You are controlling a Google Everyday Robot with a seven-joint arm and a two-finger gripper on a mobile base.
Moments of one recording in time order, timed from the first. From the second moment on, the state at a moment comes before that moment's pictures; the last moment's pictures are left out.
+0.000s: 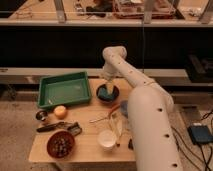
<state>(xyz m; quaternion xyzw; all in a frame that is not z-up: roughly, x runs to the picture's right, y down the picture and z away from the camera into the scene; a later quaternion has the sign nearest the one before) 0.007 -0.034 0.947 -0.29 -0.16 -0.14 0.93</state>
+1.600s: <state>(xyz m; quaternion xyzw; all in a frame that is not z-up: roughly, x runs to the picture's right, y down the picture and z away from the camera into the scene) 0.007 -0.033 0.948 -0.29 -0.16 -0.14 0.93</state>
